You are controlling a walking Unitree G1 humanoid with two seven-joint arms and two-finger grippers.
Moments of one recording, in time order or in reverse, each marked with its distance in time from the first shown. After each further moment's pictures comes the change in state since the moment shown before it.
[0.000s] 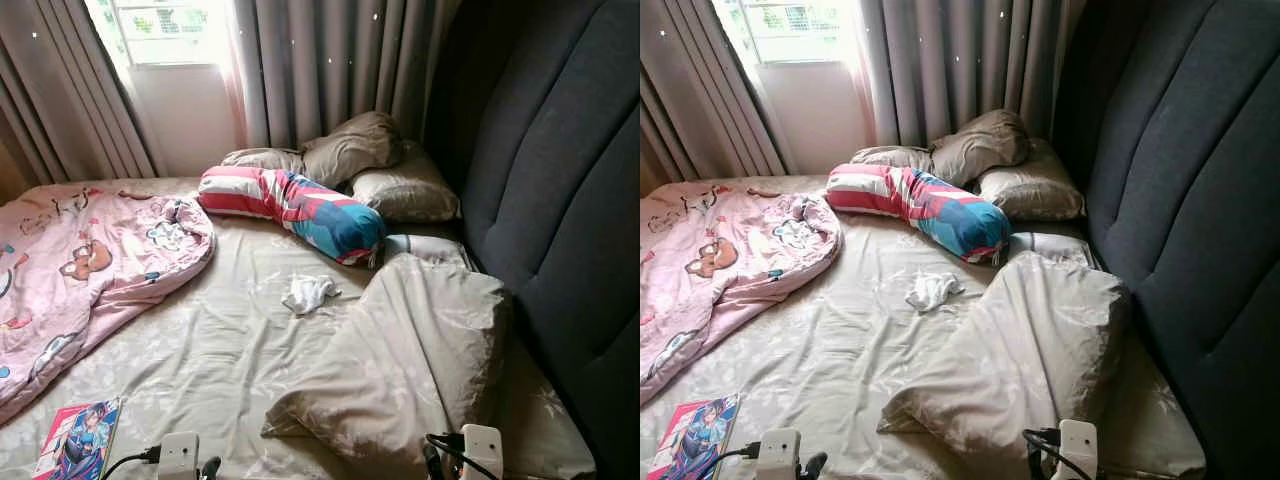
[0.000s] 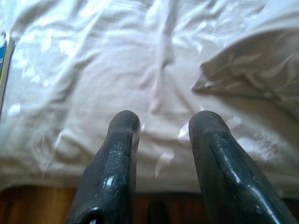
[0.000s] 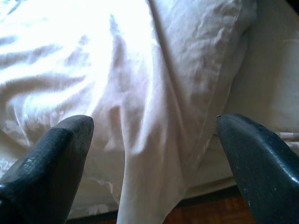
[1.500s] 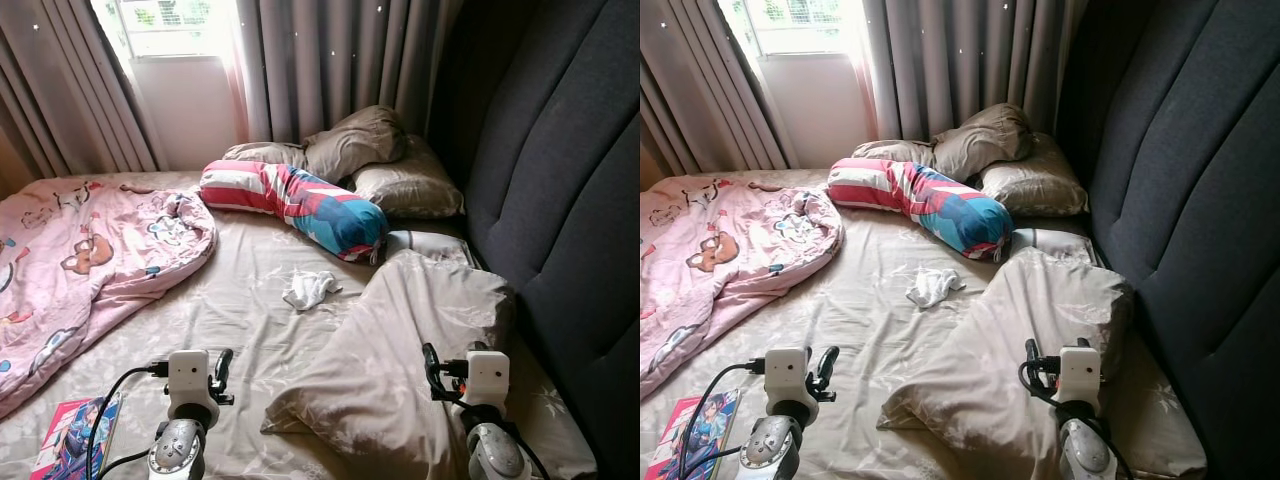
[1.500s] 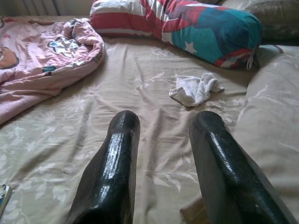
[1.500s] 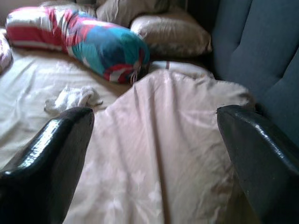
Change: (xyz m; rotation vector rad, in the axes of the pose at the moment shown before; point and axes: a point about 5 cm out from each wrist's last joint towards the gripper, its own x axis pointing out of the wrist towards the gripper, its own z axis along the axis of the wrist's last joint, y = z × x) left arm 0.015 -0.024 0.098 0.028 -0.466 -0.061; right arm 0.009 0.016 0.096 -0.124 -0.484 0.077
